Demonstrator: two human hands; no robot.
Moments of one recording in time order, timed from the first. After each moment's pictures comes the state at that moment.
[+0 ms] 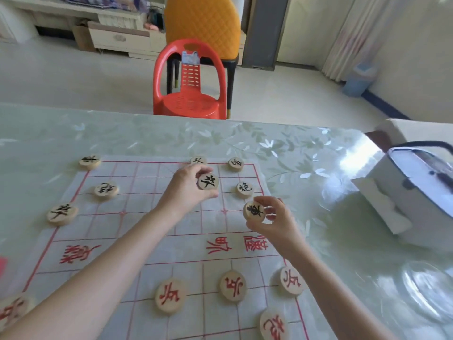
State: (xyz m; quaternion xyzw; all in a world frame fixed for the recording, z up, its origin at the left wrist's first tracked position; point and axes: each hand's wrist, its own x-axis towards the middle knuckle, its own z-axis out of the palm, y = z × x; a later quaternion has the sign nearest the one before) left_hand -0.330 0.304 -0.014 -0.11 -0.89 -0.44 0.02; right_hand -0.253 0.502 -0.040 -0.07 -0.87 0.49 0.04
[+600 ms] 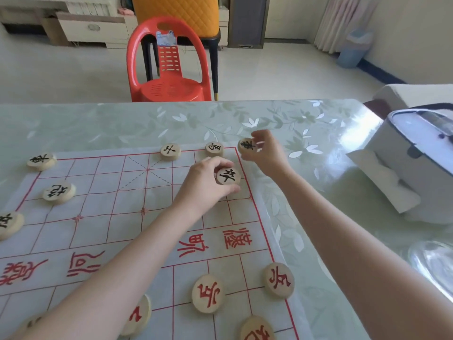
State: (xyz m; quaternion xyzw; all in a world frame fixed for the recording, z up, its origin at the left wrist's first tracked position) left_hand -0.329 0.384 -0.030 -0.16 -0.88 -0.44 -0.01; right_hand -0.384 0.553 -0.043 -0.10 -0.87 0.47 0.09
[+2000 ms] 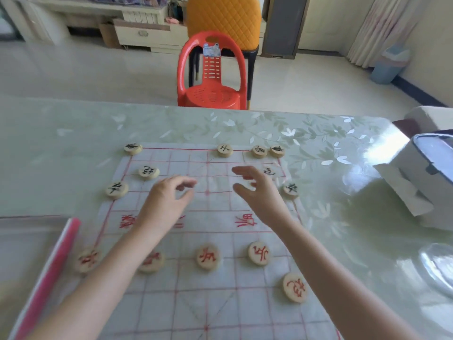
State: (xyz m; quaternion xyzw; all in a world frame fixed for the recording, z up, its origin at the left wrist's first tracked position) left_hand -0.241 0.217 0.005 -0.06 -0.92 -0.39 0.08; right_hand -0.251 0.412 0.001 0.03 -0.87 0.49 0.03
